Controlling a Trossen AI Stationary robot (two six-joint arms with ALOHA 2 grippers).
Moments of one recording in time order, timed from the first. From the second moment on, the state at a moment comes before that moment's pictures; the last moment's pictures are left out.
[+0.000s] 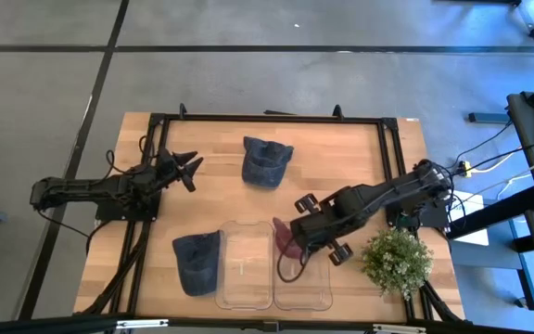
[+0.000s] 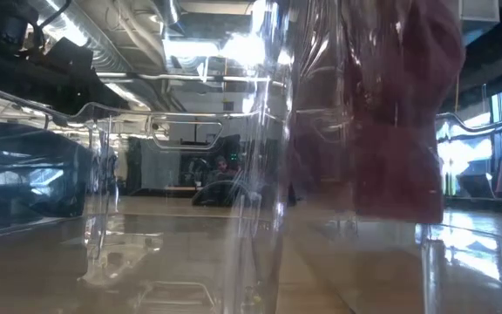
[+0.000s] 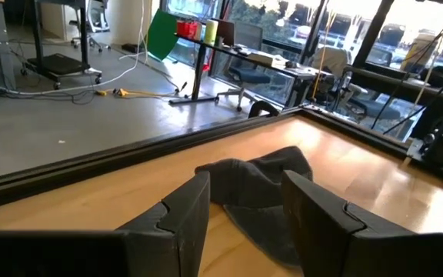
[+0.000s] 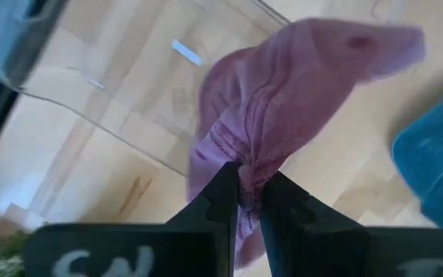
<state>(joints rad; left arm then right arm) 0.12 0.18 0.01 0.07 -0.61 -0.31 0.39 1.85 1.96 -1.48 0.03 -0.19</state>
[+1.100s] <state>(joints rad) 0.12 0.19 0.01 0.11 -0.44 -0.50 0.24 1.46 1.77 -1.14 0.17 -0.06</state>
